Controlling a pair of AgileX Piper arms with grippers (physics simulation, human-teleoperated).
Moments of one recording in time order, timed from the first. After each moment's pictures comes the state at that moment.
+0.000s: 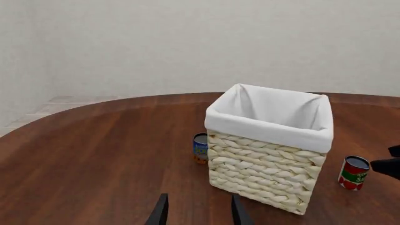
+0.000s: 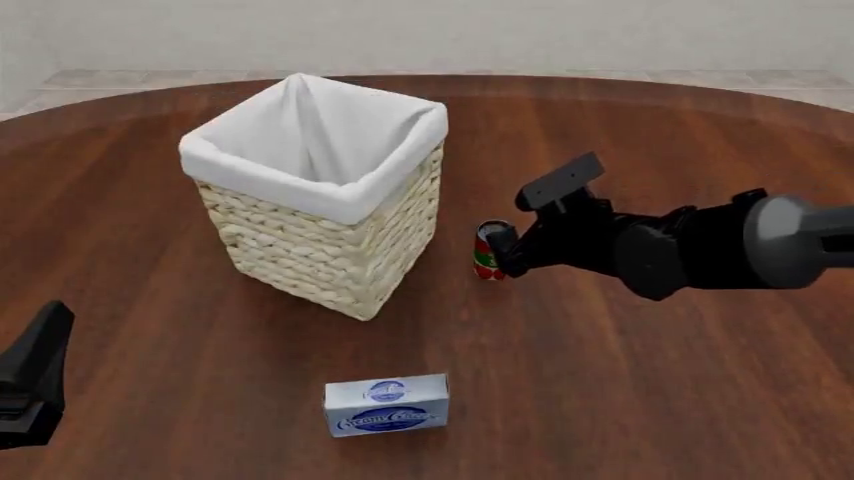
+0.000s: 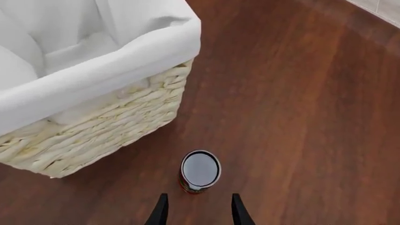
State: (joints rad) left arm 0.00 0.01 0.00 0.00 0.00; right arm 0.43 1.69 -0.81 -0.22 -0.17
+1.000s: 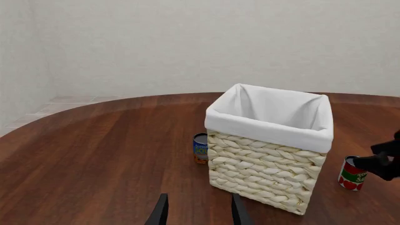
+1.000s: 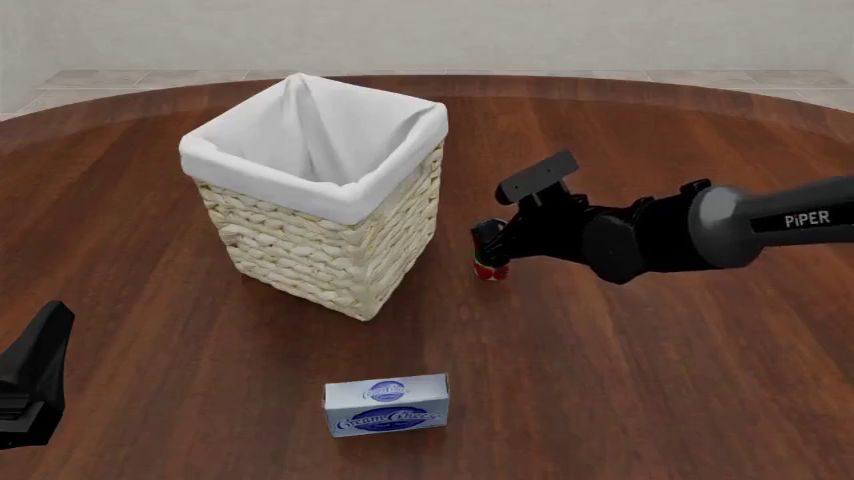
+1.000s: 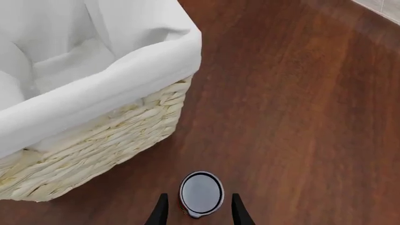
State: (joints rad) left arm 0.00 0.01 0.00 0.00 0.00; right arm 0.43 1.82 -0.93 -0.23 -0.17
